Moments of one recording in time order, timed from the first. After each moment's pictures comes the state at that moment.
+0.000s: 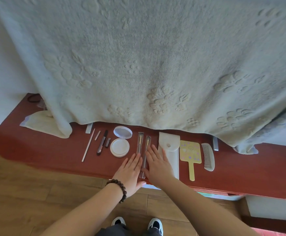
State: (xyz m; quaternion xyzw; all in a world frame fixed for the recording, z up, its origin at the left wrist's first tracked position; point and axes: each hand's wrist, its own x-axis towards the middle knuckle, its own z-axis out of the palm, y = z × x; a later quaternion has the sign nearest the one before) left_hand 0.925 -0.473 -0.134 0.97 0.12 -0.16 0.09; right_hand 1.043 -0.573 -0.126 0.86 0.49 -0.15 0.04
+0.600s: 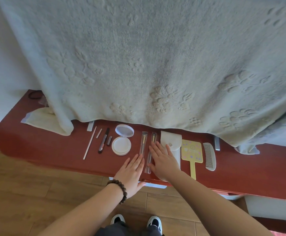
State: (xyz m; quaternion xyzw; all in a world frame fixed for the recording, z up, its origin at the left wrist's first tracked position) left_hand 0.919 -0.474 -0.132 0.98 0.10 -0.15 0.09; right_hand 1.065 -0.575 -0.122 0.84 0.51 -0.16 0.08
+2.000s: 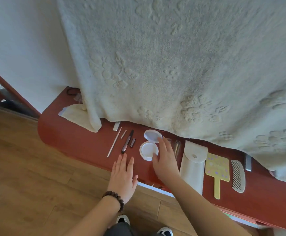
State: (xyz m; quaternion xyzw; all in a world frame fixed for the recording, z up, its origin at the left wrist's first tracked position) left_hand 0.861 -0.446 -0.126 0.91 0.38 -0.05 0.13; right_hand 1.016 -0.509 -0.090 0.85 0.38 -0.21 -0.30
